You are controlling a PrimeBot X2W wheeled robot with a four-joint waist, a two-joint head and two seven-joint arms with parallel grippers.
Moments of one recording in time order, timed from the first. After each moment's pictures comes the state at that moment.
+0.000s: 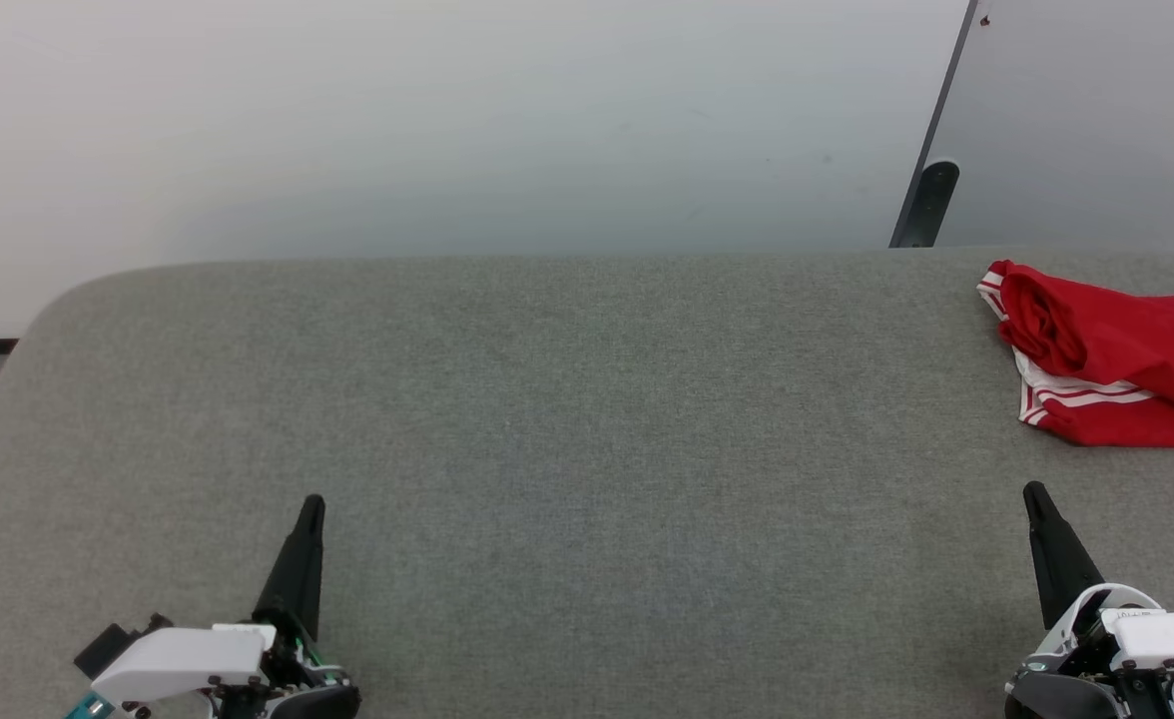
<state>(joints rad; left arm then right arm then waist) -0.10 0.05 0.11 0.24 -1.61 -0.13 0.11 -0.11 -0.05 -0.11 0.25 1.61 0.13 0.11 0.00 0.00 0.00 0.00</state>
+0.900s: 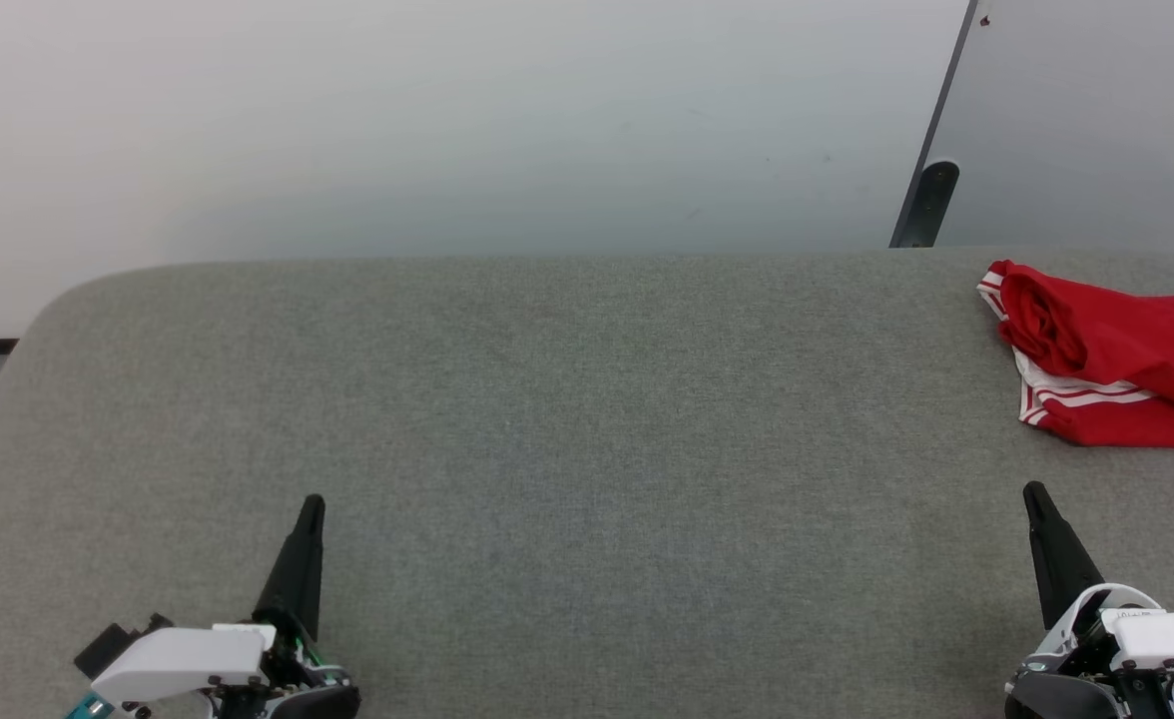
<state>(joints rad) -0.10 0.05 0.11 0.24 -1.61 -0.13 0.11 -0.11 -0.05 -0.11 0.25 1.61 0.13 0.11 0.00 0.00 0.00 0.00</state>
